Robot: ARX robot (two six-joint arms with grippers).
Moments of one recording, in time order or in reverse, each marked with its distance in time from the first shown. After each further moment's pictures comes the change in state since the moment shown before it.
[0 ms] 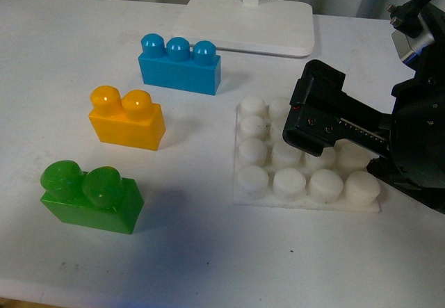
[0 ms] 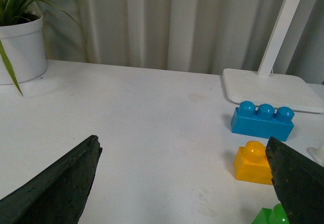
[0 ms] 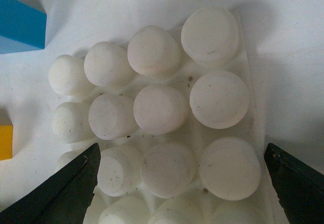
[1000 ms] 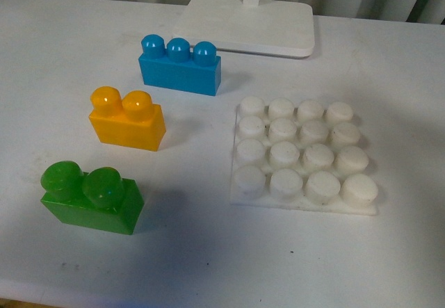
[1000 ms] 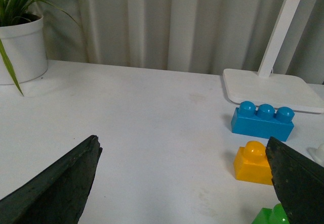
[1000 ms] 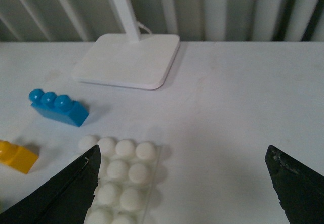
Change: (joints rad) left arm 0.000 0.000 0.000 0.000 0.000 0.000; right arm -0.339 -0.755 -0.271 0.100 -0.104 -0.571
